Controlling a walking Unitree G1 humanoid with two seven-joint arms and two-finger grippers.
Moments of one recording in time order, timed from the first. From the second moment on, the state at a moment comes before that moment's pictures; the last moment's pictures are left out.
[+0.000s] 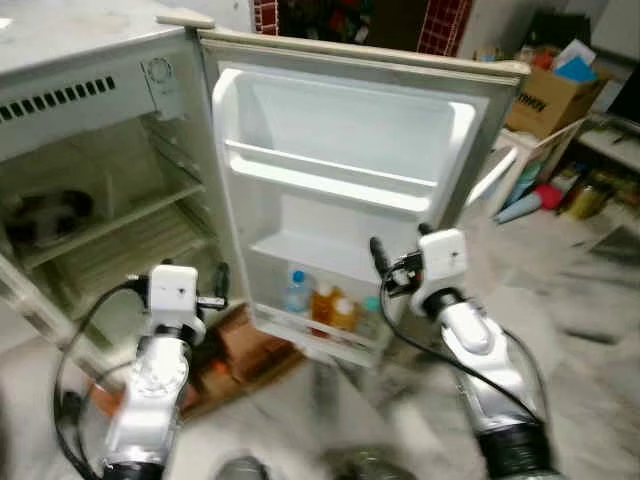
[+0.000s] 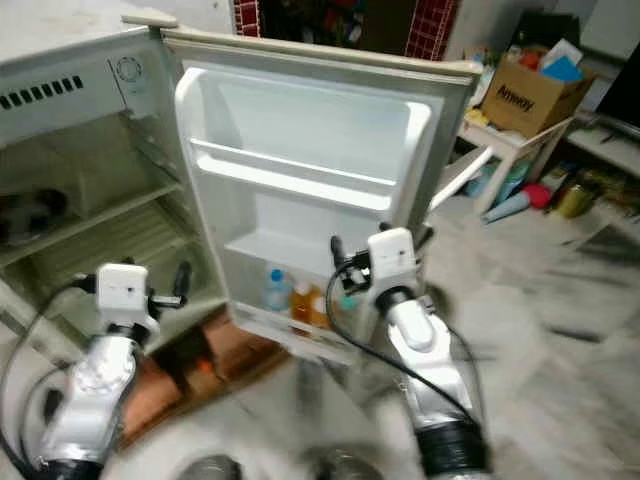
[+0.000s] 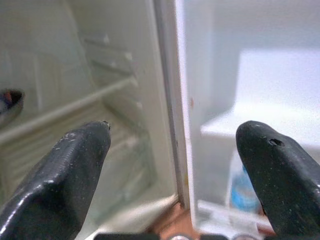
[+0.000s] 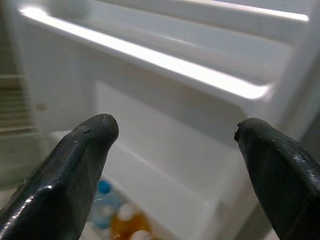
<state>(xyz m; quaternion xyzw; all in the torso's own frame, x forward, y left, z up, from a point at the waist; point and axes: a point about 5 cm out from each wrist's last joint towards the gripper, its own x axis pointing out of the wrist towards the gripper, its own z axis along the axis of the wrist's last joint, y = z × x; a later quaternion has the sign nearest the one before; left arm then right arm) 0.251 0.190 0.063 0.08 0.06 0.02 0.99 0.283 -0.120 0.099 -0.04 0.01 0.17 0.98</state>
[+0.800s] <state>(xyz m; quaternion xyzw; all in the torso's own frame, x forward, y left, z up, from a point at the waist) 0.256 0.176 0.063 0.09 0.05 0.00 0.99 0.298 -0.142 0.110 -0.09 -0.03 0.11 0.99</state>
